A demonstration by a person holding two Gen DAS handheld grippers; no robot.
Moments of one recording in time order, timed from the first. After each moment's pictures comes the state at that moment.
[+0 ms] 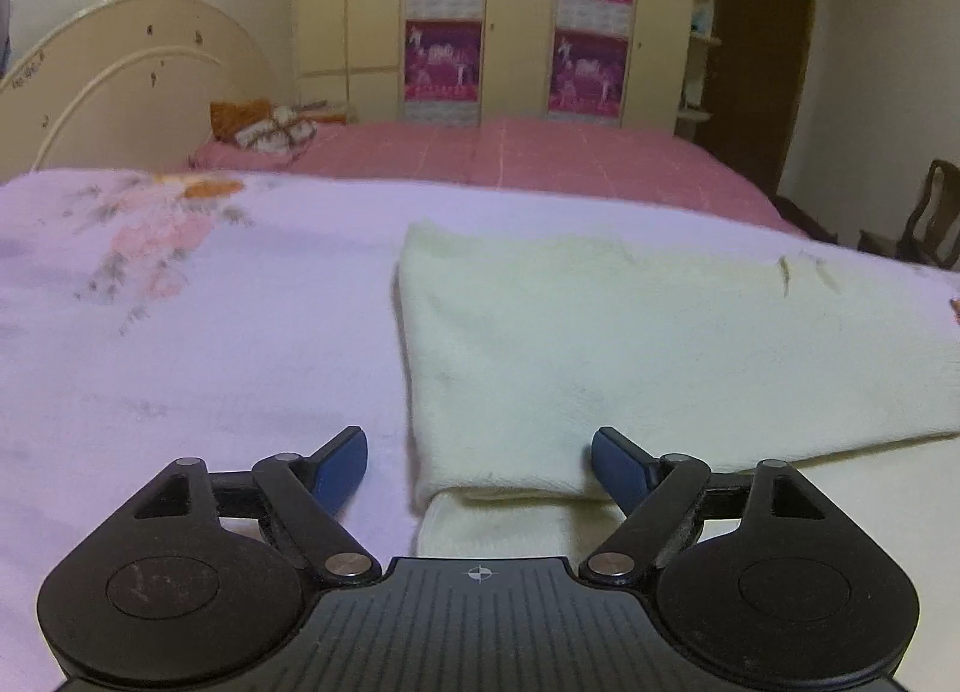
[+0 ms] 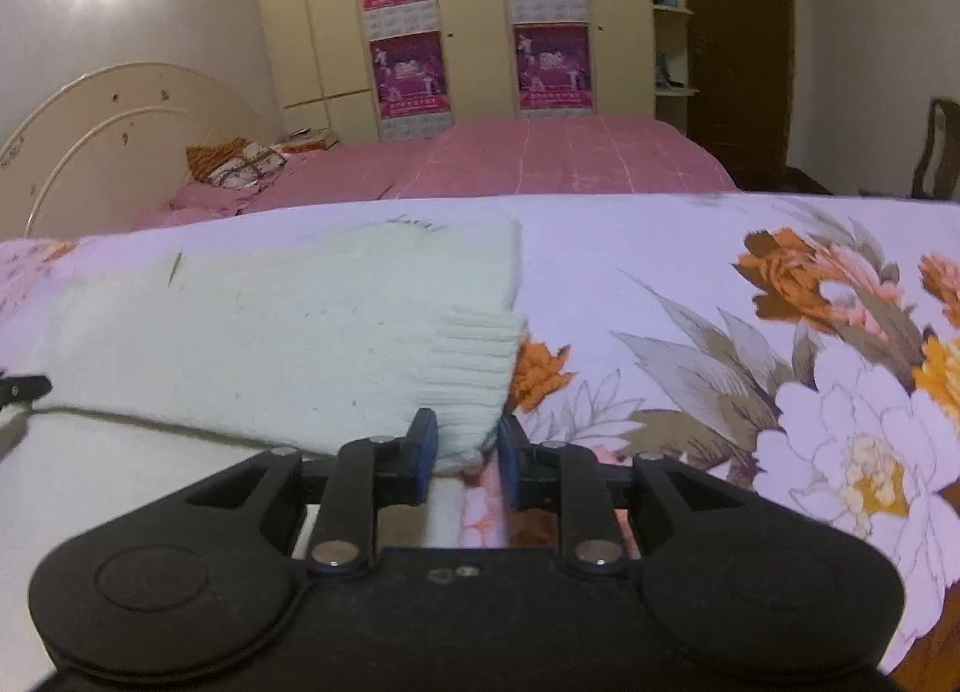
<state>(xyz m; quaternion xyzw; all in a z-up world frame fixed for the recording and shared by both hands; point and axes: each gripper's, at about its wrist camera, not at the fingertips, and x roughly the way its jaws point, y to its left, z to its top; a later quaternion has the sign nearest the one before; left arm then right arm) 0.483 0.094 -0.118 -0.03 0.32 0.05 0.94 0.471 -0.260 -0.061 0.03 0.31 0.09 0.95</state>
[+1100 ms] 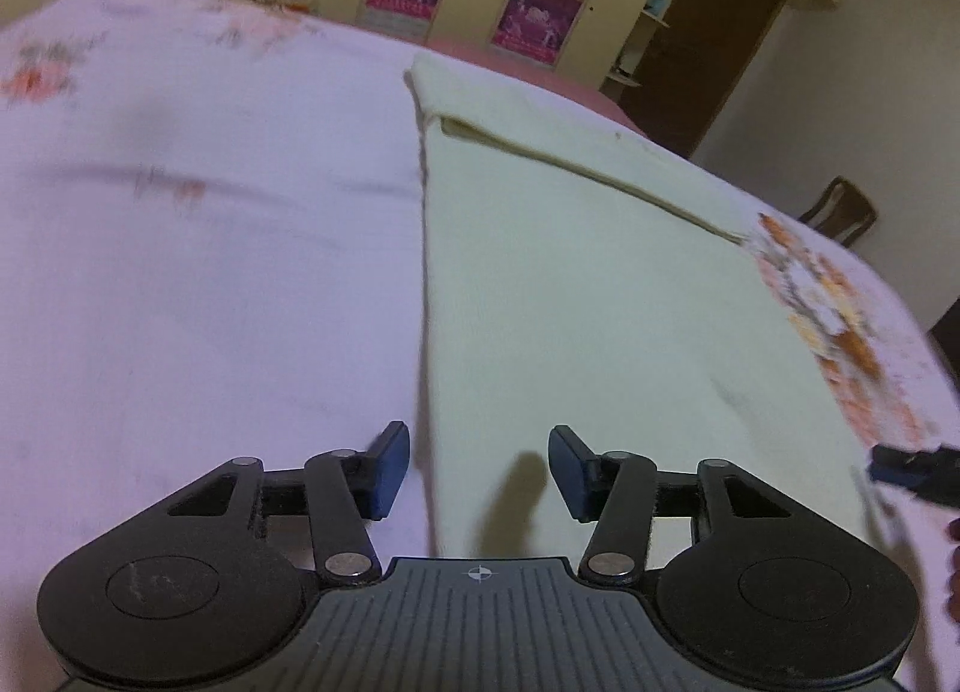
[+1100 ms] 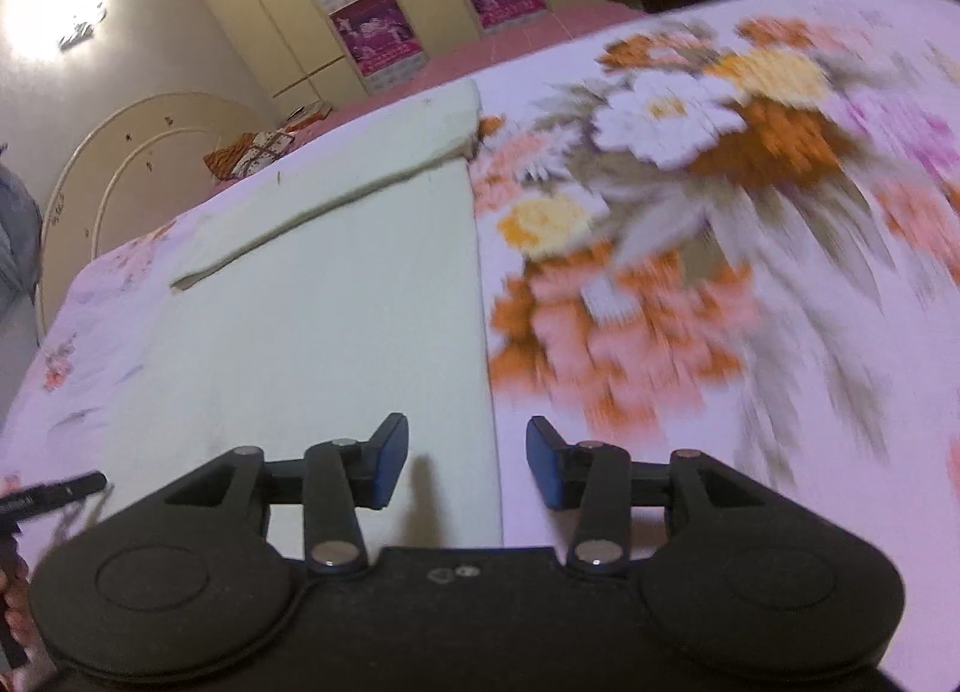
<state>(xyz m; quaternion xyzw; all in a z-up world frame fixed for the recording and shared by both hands) 0.207 0.127 -0.120 -0.18 0.40 -0.06 0.90 0.212 -0.317 -0.059 0.19 0.39 0.10 0.90</state>
